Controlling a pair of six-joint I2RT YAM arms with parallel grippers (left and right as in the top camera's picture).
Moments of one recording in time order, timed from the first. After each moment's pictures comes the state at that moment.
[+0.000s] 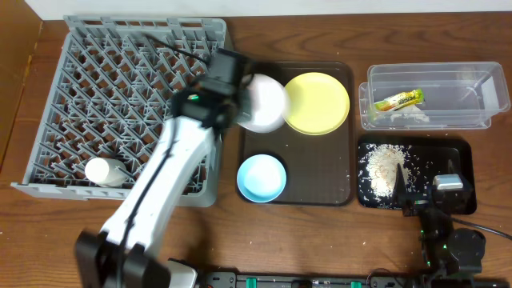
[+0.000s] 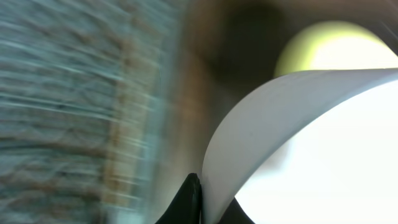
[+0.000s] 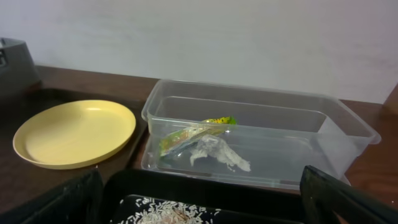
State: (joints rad) left arm -0.33 1.56 1.39 -0.89 -0.17 -0.40; right arm 0.03 0.01 0.01 -0.07 -0.03 -0.07
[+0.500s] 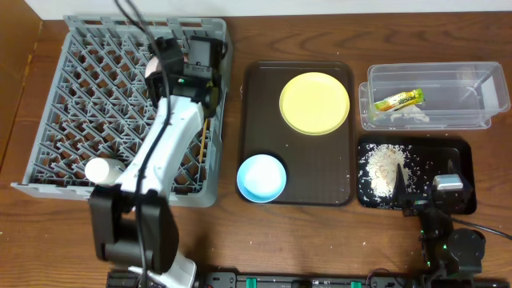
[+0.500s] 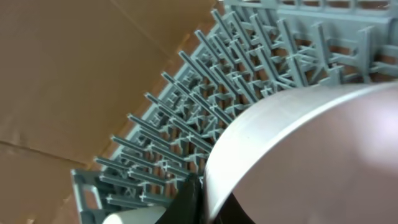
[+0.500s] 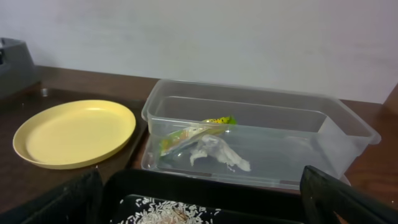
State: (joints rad) left arm -0.18 1.73 1.38 -0.66 -1.03 -0.34; right arm 0.03 0.01 0.01 -0.07 -0.03 -0.07
